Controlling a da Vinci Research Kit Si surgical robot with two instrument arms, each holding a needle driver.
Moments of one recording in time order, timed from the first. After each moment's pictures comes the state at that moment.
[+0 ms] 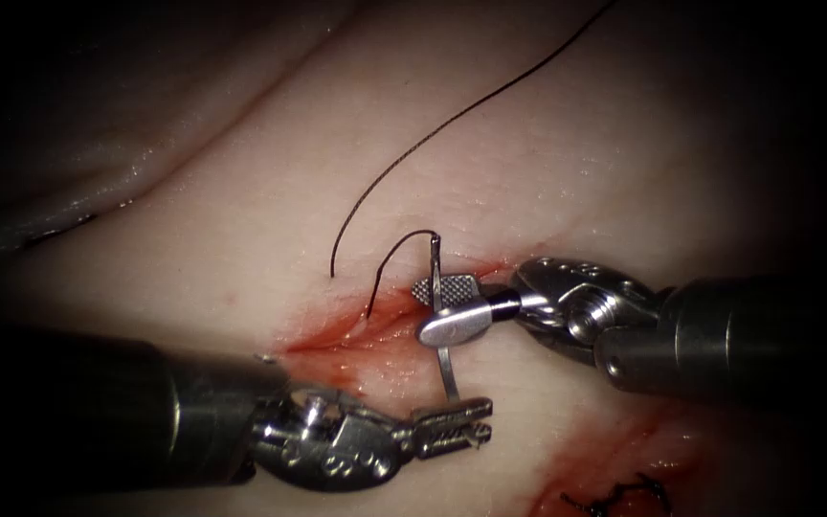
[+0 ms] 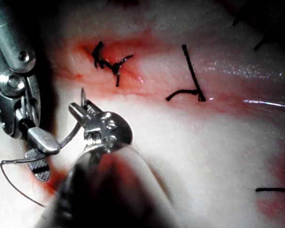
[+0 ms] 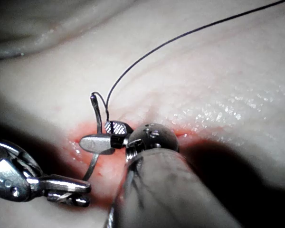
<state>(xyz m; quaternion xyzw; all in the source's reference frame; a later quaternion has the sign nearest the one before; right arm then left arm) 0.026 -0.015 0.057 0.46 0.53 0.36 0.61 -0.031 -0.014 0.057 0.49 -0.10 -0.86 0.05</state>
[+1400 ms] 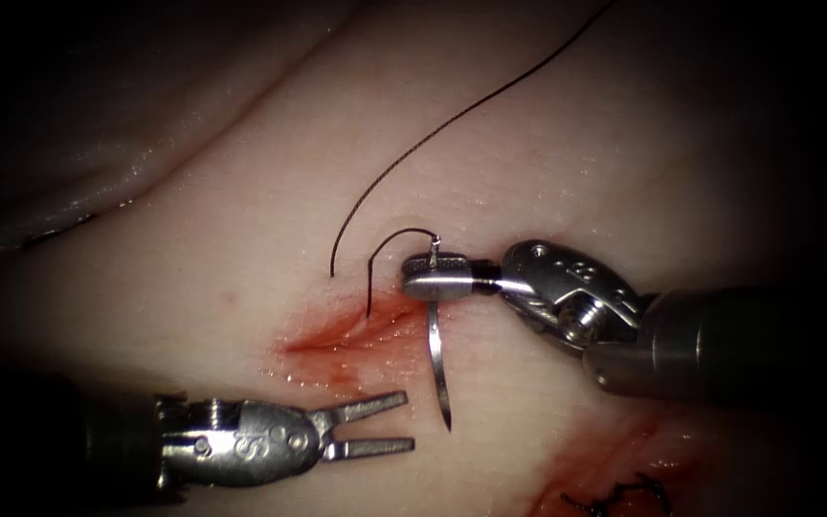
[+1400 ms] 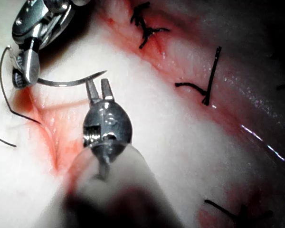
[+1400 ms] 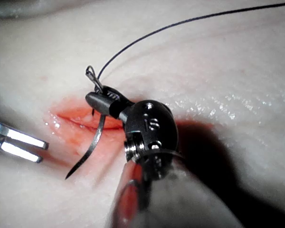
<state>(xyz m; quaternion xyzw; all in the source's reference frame) 0.027 -0.014 0.060 0.29 0.64 0.23 0.67 -0.026 -0.015 0.059 0.52 0.08 -0.82 -0.21</state>
